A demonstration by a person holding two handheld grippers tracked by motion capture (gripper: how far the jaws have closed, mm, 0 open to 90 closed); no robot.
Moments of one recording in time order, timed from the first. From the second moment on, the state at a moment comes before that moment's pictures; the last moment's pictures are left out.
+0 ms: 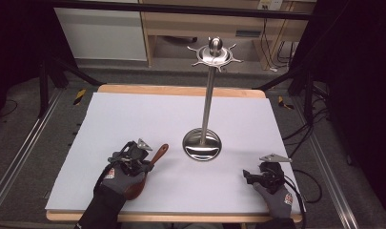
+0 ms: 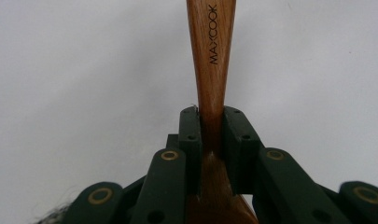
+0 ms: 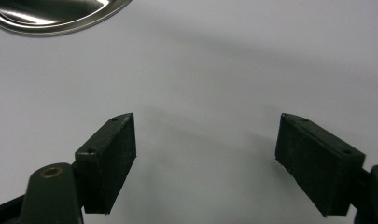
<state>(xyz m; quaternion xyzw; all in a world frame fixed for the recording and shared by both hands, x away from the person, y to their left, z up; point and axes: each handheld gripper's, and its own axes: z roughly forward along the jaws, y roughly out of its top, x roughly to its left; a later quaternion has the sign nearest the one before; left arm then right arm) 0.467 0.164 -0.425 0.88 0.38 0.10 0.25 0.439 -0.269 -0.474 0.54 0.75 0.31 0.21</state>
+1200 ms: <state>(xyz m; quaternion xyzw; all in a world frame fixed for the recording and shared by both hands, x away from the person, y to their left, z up) 0.445 0.185 -0.392 0.85 0.38 0.15 0.33 0.439 -0.269 -0.474 0.54 0.75 0.31 0.21</state>
